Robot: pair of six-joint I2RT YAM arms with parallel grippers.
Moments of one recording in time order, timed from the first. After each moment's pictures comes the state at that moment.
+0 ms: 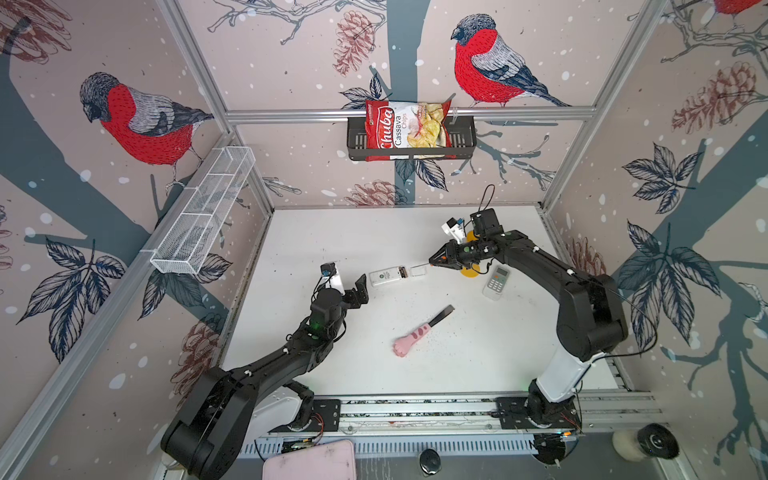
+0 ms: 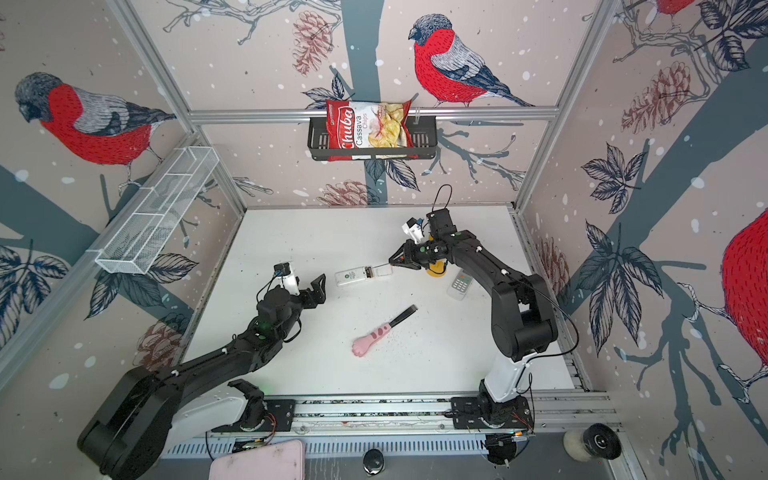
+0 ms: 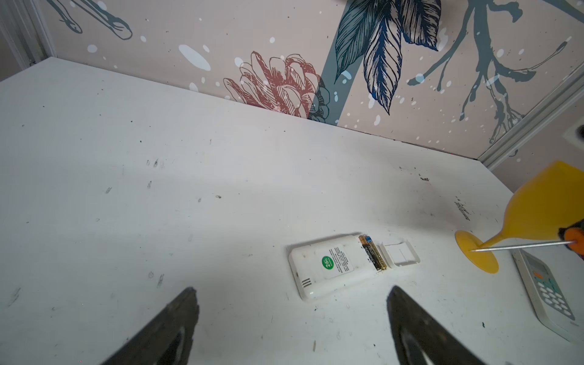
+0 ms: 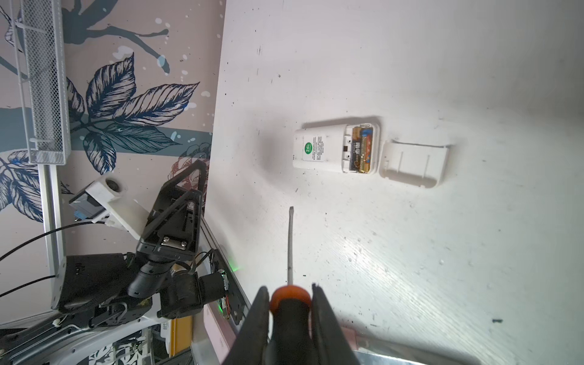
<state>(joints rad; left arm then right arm) -0.47 1.12 0.29 0.55 -0.24 -0.39 0.37 1.74 1.33 -0.53 -0.84 0.37</state>
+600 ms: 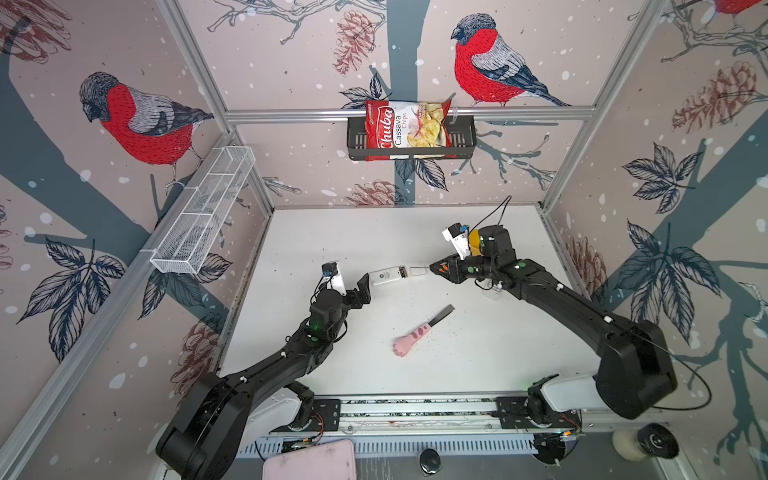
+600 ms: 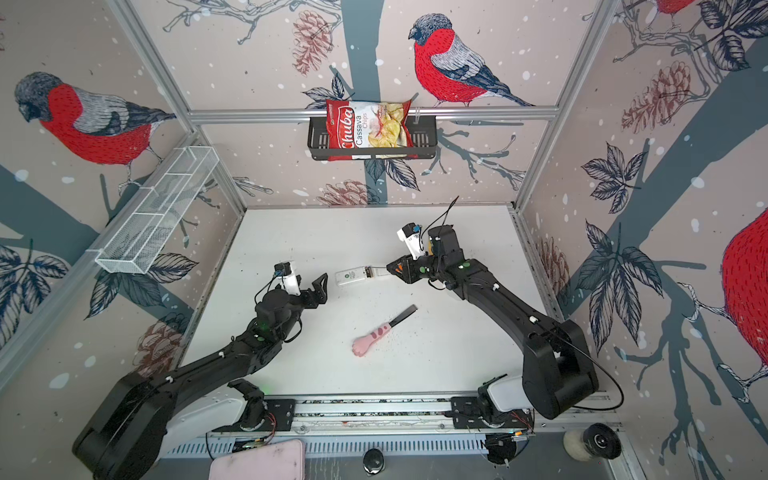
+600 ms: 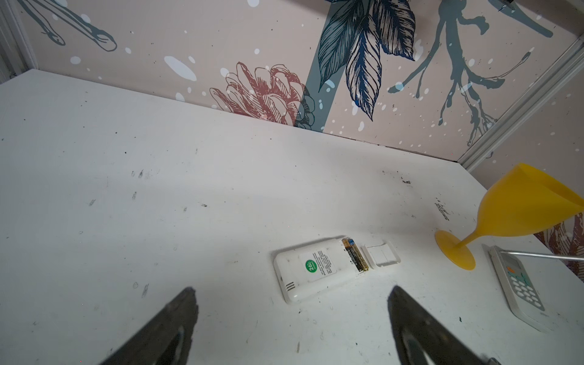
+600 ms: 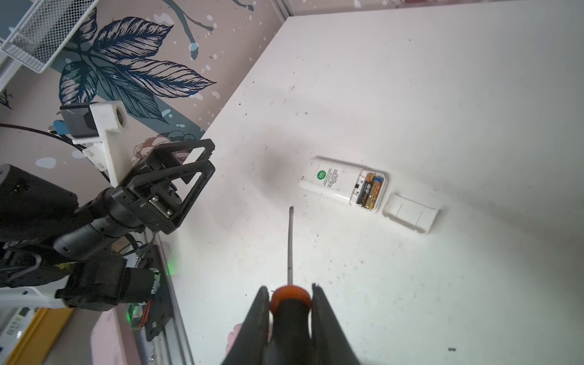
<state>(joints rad) -0.50 1.07 0.29 0.54 -0.23 -0.38 0.50 1.40 0.99 -0.21 -0.63 0.15</state>
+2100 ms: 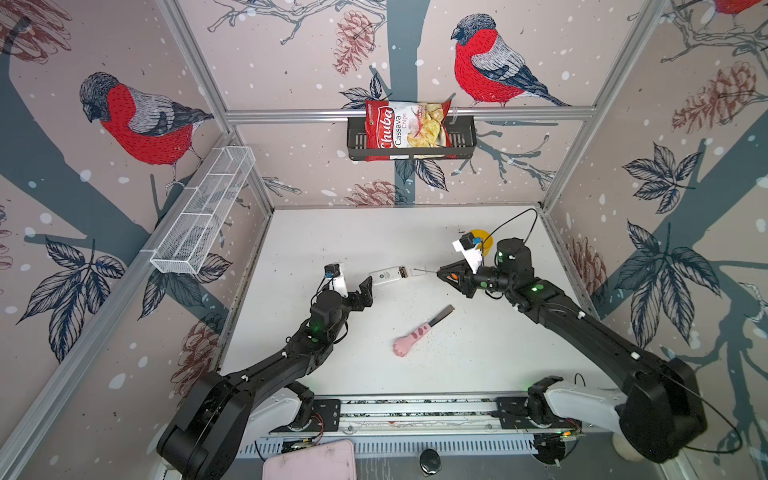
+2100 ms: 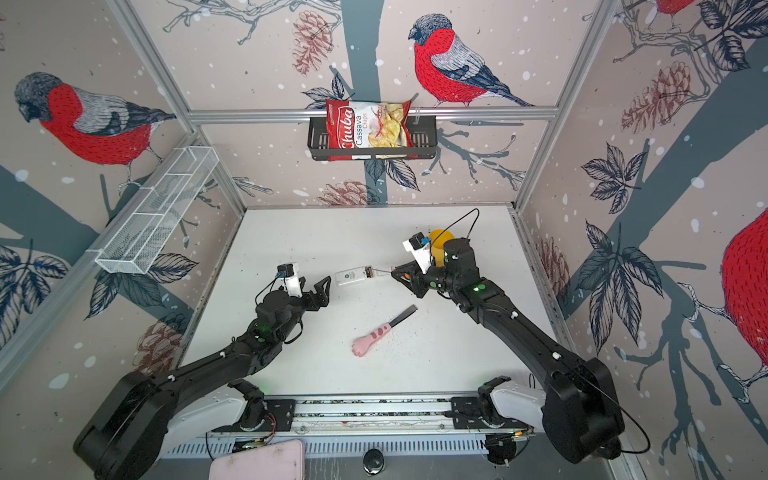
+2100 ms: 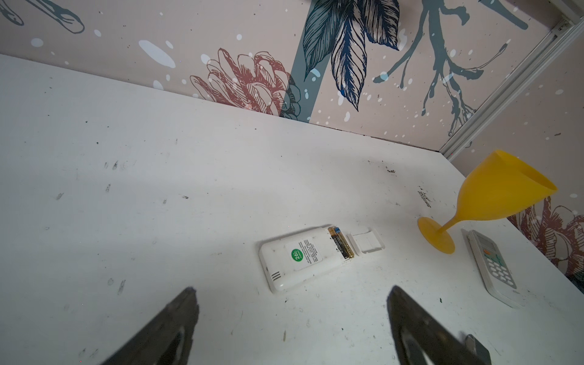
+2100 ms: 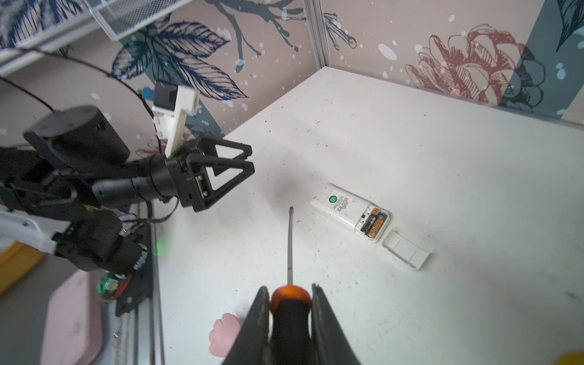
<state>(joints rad) -0.50 1.09 0.28 0.57 -0.17 -0.39 0.45 1.21 0.83 -0.08 -0.74 0.03</state>
